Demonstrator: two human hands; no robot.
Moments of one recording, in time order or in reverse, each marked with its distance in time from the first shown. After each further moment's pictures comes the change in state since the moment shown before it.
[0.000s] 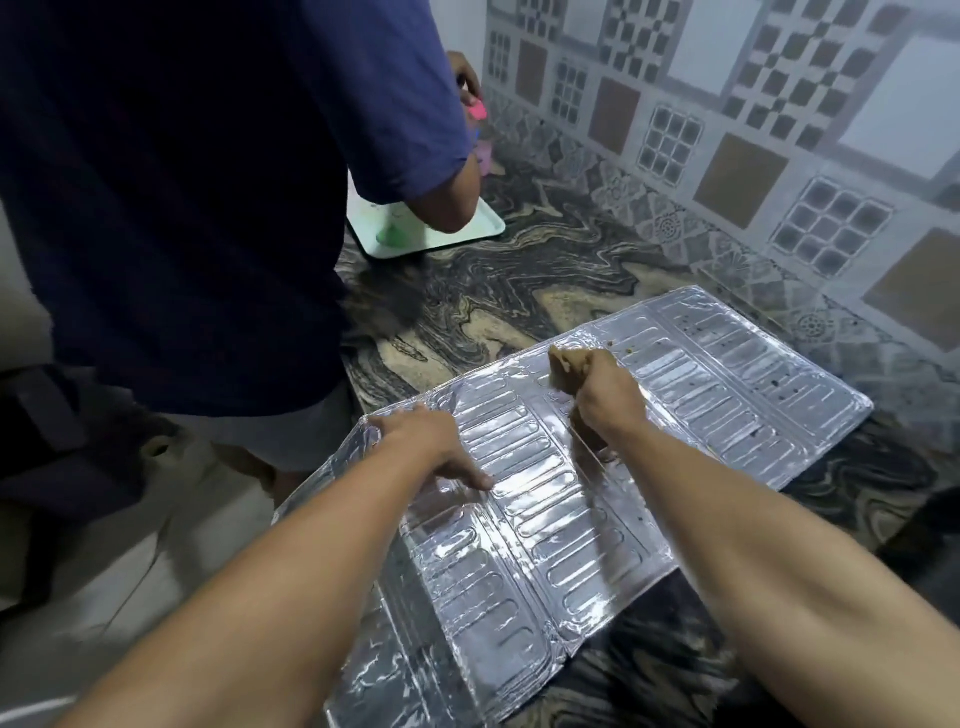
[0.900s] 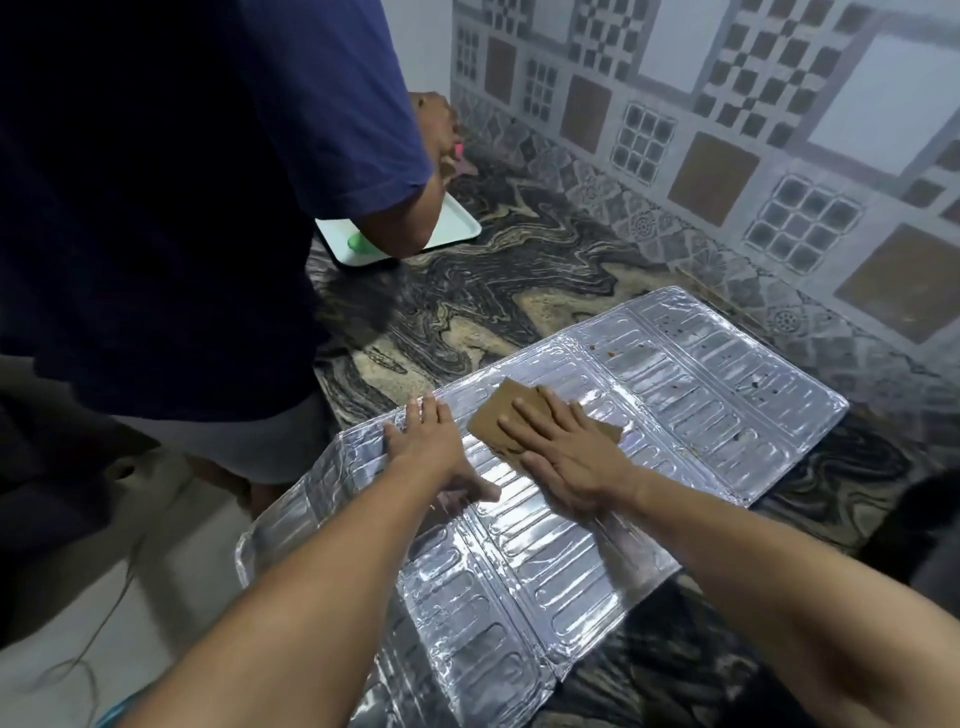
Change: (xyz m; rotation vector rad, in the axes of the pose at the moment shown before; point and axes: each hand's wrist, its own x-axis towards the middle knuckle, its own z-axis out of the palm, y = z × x) left_hand 0.027 0.018 0.011 -0.127 0.112 0.096; right_hand -0.028 0.046 0.027 -0.559 -0.378 -0.636
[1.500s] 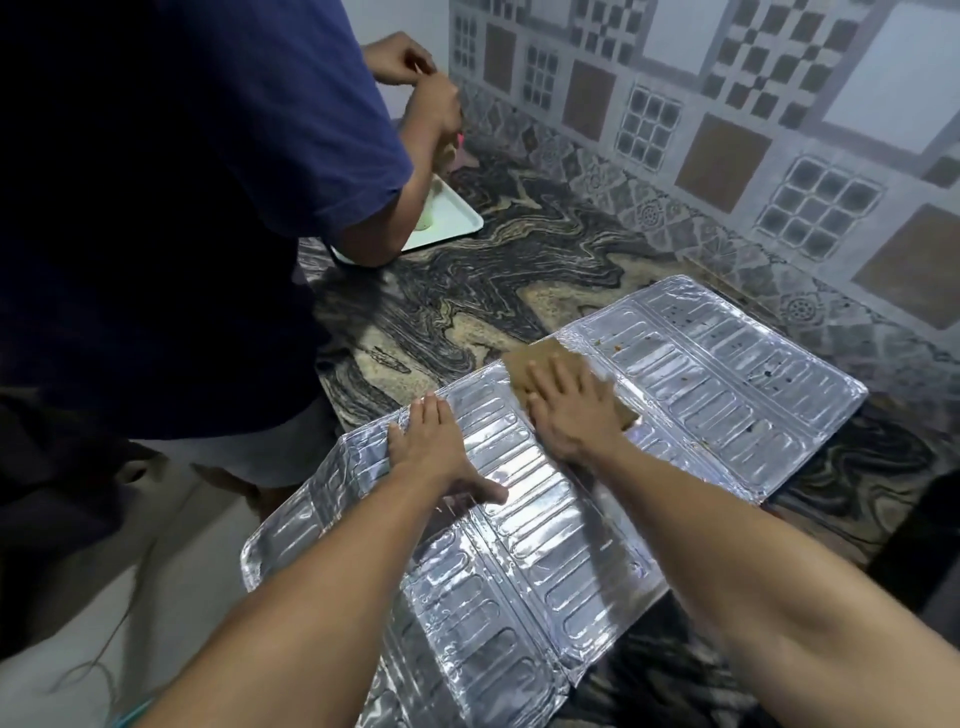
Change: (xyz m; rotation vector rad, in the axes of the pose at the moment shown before) left_hand 0.003 -0.007 0.008 -0.028 0.019 0.010; right_hand 0.054 0.008 0.004 0.079 0.069 0.473
